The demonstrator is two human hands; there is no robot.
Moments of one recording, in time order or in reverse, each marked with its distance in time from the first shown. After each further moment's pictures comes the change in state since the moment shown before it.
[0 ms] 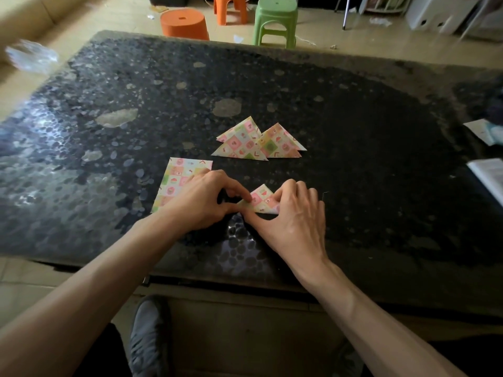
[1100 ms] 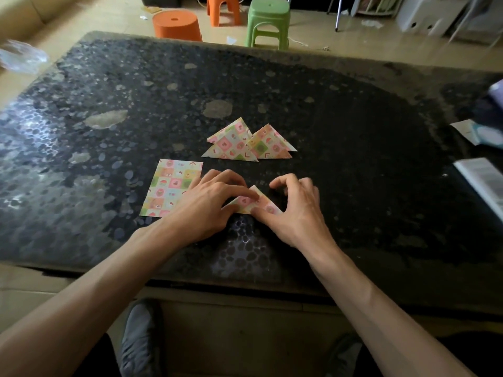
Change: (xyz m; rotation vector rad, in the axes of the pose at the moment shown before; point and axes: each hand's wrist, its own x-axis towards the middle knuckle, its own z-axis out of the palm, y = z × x) left_hand 0.001 0.012 0.020 0.127 0.044 0.134; right_hand 0.021 0.022 -0.024 0.281 -0.250 0.086
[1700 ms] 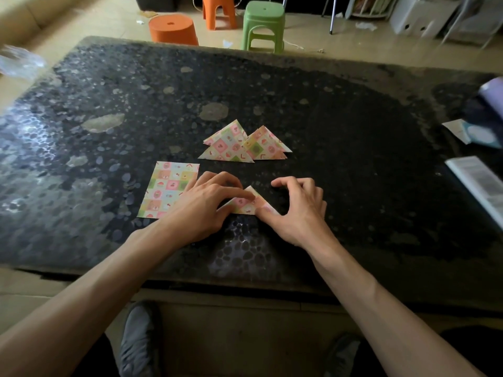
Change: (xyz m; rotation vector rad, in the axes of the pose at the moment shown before) left_hand -0.002 -0.004 0.003 0.002 0.002 0.000; right_hand 0.004 0.010 -0.004 -0.074 -0.052 0.058
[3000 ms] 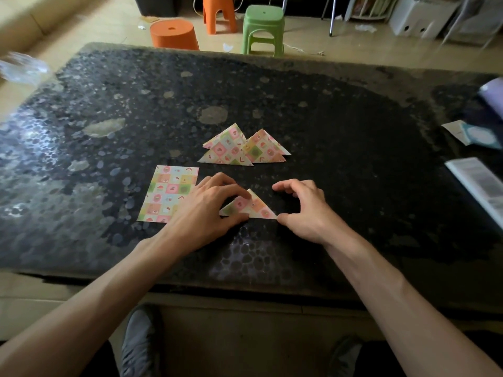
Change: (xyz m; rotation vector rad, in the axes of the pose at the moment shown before) left_hand -0.001 0.010 0.003 -0.078 0.084 -0.052; right_hand 0.006 0.001 -0.034 0.121 -0.217 0.036
